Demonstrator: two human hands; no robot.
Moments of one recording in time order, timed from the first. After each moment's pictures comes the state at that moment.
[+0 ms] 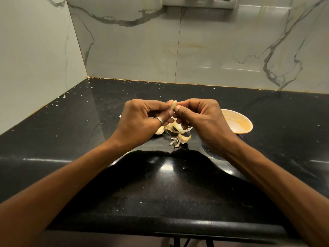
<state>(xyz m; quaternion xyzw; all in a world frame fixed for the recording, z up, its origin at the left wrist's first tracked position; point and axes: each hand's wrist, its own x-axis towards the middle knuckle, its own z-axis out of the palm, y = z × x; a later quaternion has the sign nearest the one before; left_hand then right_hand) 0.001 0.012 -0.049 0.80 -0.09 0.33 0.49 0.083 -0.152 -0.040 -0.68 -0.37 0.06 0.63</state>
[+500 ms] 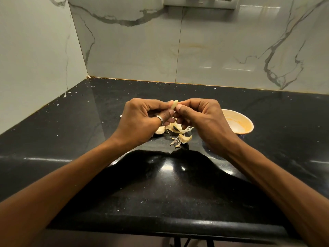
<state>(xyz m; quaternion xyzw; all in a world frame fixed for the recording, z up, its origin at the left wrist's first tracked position) 0.003 0.012 -0.050 0.78 -0.09 0.31 0.54 0.082 -0.150 -0.040 -0.67 -0.36 0.07 0.64</state>
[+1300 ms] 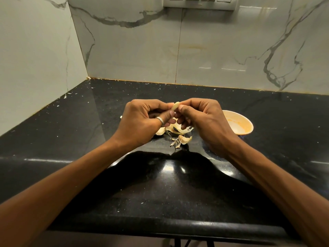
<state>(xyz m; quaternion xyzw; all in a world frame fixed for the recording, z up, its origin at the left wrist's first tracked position) 0.001 0.012 -0.049 0.79 -0.10 0.31 0.52 0.080 -0.152 -0.036 -0.68 -0.36 0.06 0.63</state>
